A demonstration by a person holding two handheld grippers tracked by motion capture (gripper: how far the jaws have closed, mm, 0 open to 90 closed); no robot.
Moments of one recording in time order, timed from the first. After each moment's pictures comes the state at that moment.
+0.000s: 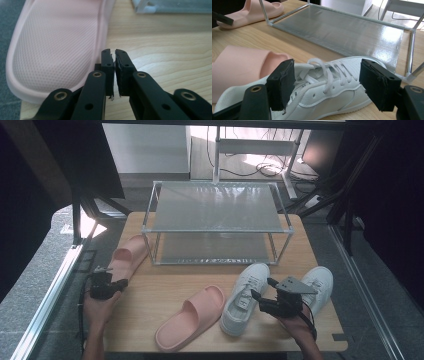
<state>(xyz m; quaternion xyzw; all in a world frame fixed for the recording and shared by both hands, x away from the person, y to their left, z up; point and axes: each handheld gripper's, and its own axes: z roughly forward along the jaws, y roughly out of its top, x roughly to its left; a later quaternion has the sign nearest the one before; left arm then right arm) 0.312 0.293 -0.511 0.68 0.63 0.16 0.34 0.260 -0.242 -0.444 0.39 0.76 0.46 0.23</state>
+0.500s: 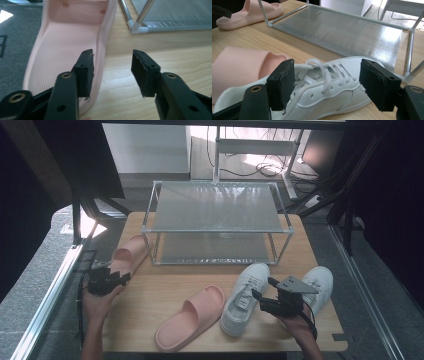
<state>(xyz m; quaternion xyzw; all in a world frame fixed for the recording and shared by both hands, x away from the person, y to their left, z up) 0.320 0.292 -0.492 0.69 0.61 0.19 0.35 0.261 -0.244 -0.443 0.39 0.76 0.46 0.23</state>
